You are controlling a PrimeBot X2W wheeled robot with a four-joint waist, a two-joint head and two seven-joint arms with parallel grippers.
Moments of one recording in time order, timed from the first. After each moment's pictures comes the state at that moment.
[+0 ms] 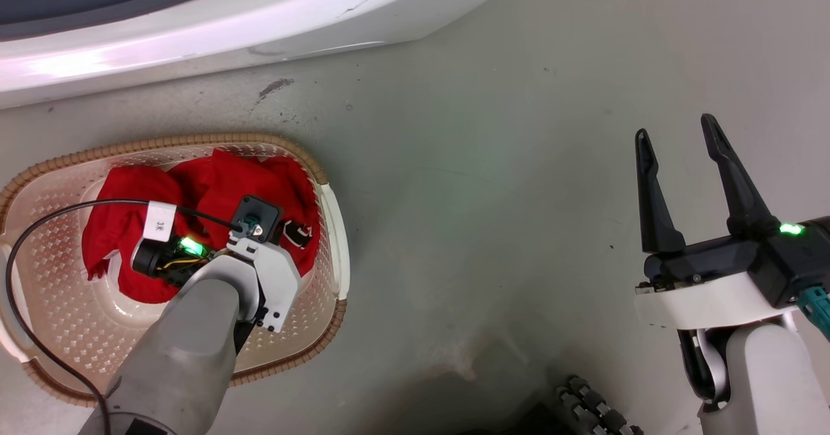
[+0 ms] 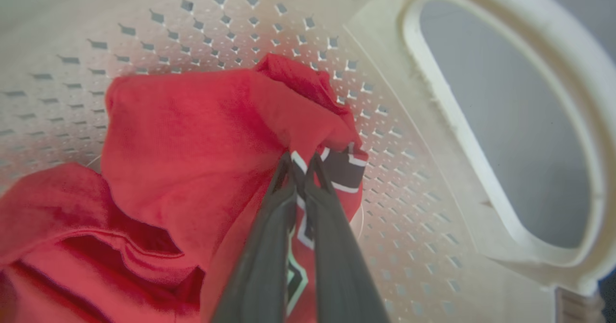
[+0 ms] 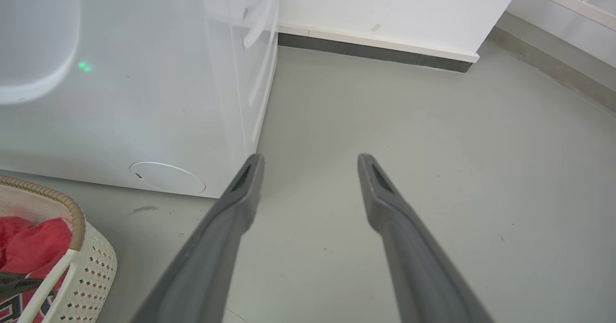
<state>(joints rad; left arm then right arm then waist) -0.81 0.23 -0.65 1.21 -0.30 -0.10 -0.20 -0.24 -0.05 0.04 -0.03 0.00 0.13 -0.26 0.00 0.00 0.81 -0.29</state>
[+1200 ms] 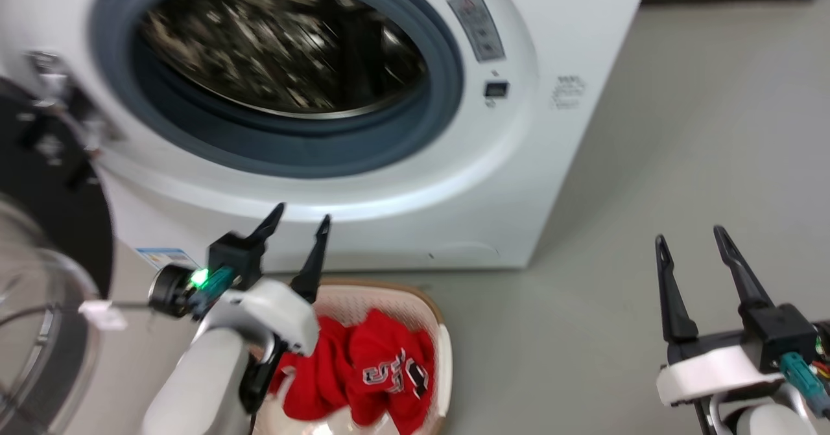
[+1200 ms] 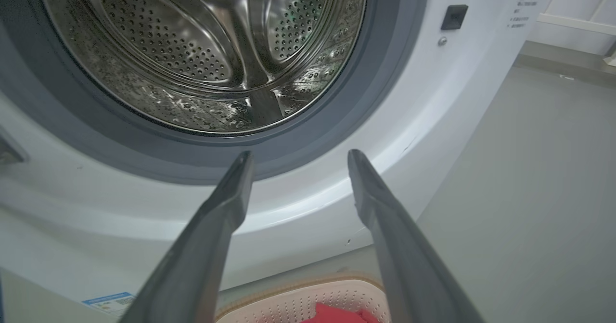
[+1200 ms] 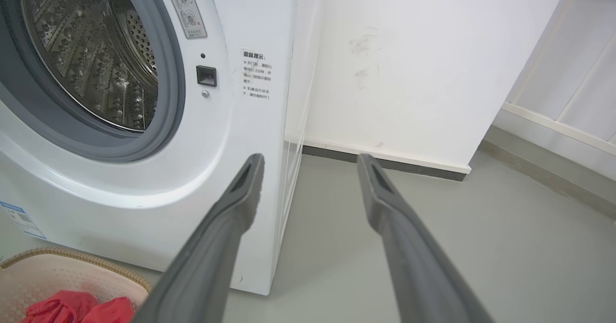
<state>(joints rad) -0.45 0.26 -0.40 0.57 -0.35 -0.08 -0.26 -0.06 -0.05 -0.06 0.07 -0.11 0.13 -0.26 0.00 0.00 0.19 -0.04</state>
